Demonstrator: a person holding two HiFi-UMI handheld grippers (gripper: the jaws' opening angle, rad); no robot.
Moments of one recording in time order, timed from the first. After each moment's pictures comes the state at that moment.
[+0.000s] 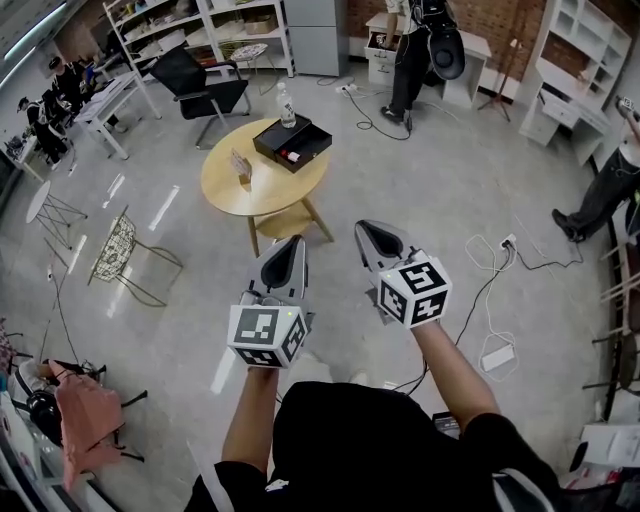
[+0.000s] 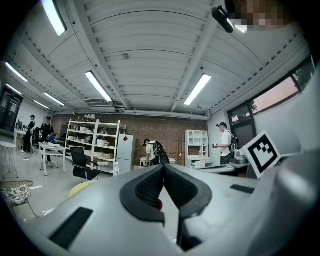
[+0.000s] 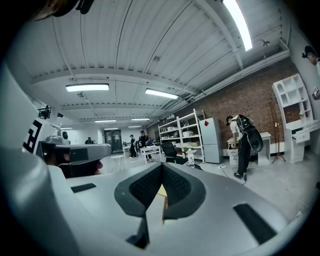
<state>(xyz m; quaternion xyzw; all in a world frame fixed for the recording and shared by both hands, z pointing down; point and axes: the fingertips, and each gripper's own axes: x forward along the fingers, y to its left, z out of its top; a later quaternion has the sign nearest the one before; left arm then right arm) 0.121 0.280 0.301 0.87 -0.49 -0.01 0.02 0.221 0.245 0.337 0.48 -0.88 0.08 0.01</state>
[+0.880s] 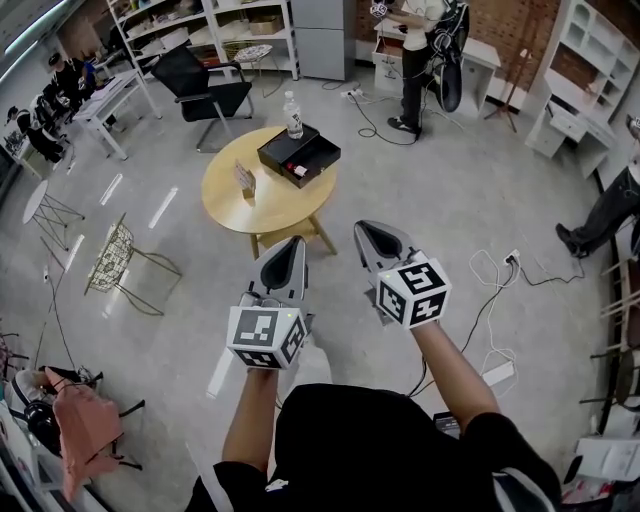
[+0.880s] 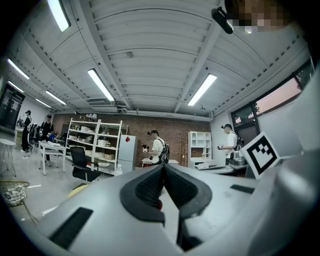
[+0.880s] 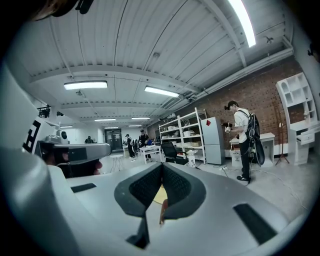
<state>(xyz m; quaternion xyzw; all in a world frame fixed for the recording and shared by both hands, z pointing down) 0.095 0.192 0.304 0.87 -0.50 -0.02 0.03 0.194 0.153 0.340 0.47 -0.88 0.08 0.02</state>
